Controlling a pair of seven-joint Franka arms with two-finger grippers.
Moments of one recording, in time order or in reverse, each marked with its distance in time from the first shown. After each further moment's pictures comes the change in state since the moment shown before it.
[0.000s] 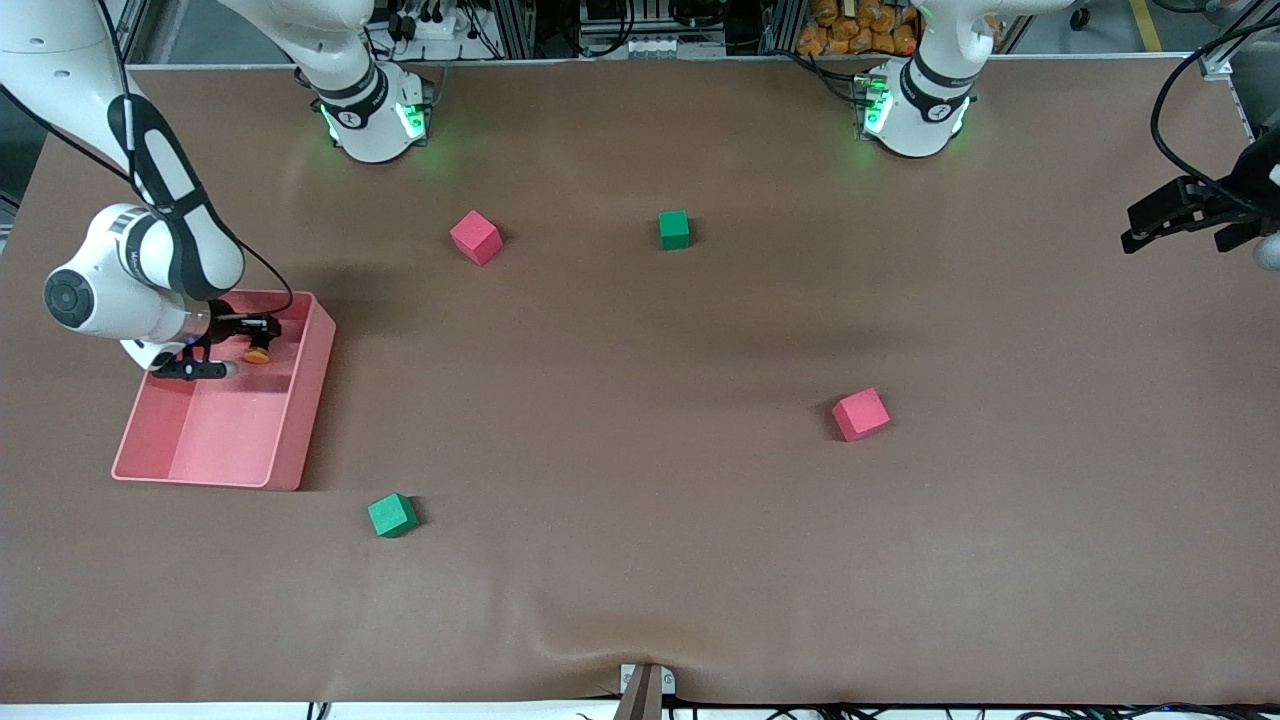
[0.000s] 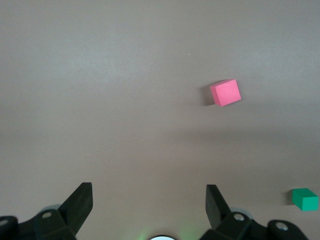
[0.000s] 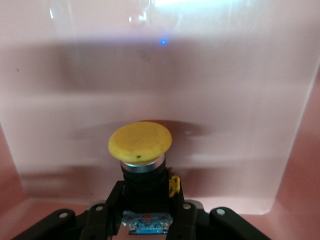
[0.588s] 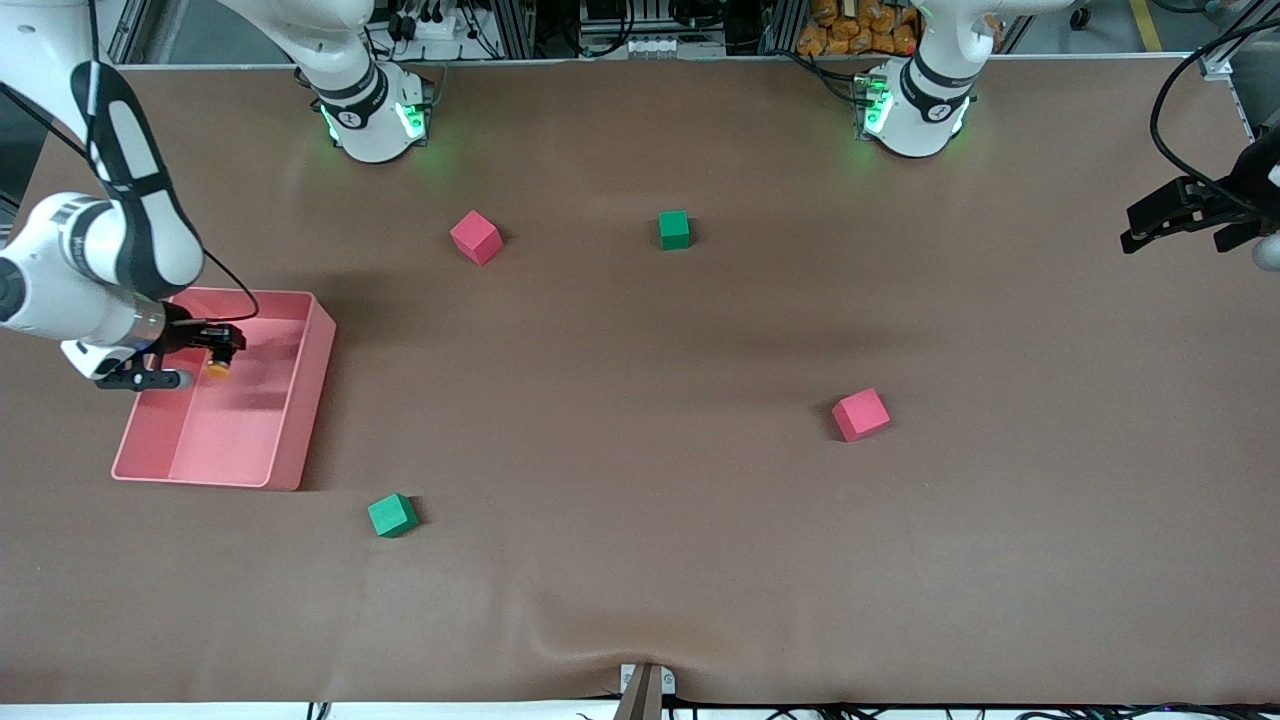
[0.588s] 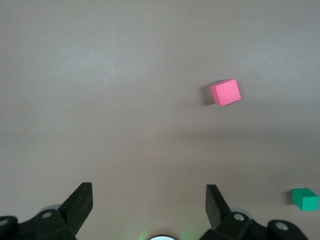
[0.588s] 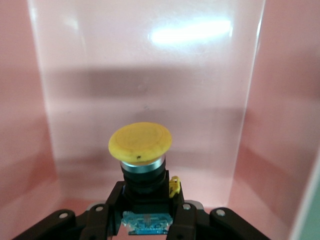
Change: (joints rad) left arm 0.000 0.000 0.000 -0.001 0.000 0.000 0.000; right arm 0.001 -0.086 0.008 0.141 0.000 -0.179 -0.019
